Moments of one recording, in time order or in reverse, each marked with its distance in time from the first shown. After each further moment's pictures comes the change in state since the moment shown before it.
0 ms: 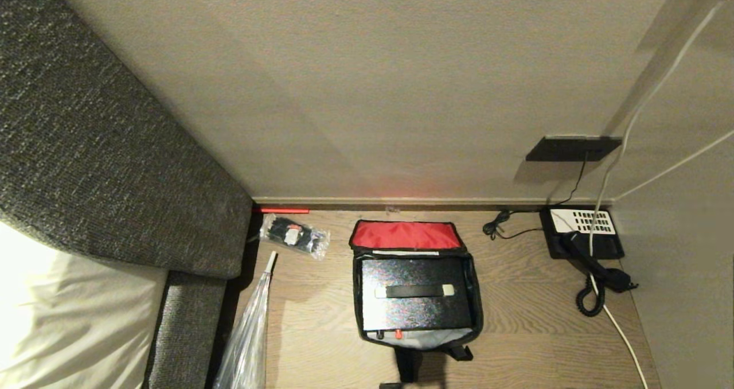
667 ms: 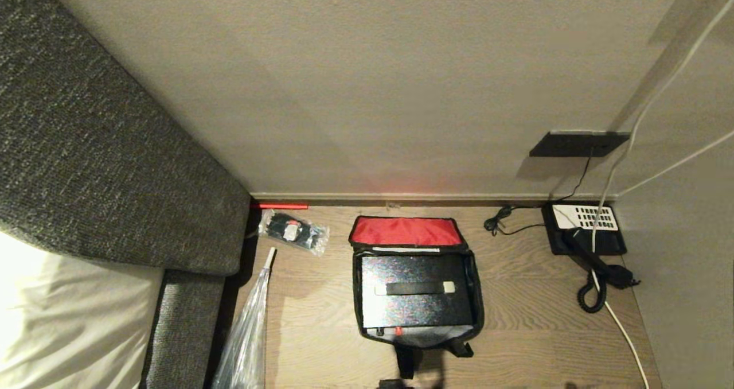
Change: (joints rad) left arm 0.000 0.000 0.000 0.000 0.000 0.032; right arm 0.000 0.000 0.000 0.000 0.000 0.000
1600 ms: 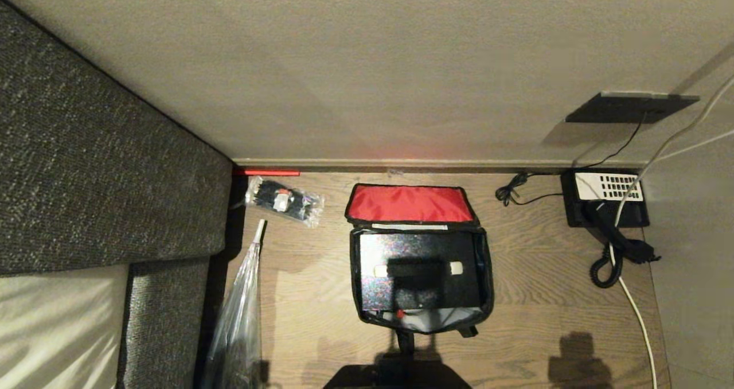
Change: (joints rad) left arm 0.000 0.000 0.000 -0.002 -0.001 -0.006; right arm 0.000 0.001 0.000 0.000 0.000 0.000
